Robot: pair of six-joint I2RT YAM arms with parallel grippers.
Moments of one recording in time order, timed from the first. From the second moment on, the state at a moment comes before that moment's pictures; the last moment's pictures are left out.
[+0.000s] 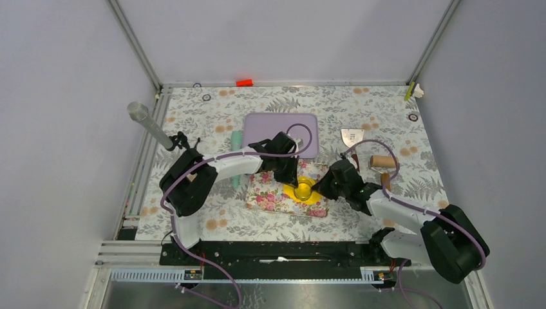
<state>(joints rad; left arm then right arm) -0.82 1.89 1.18 -0.35 0.30 -0.55 0.61 1.19 0.39 -0.01 -0.01 1.05</state>
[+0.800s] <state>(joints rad) -0.84 1.92 1.22 -0.38 0.27 -0.50 0.62 1.26 0.48 -0.08 0.00 0.99</state>
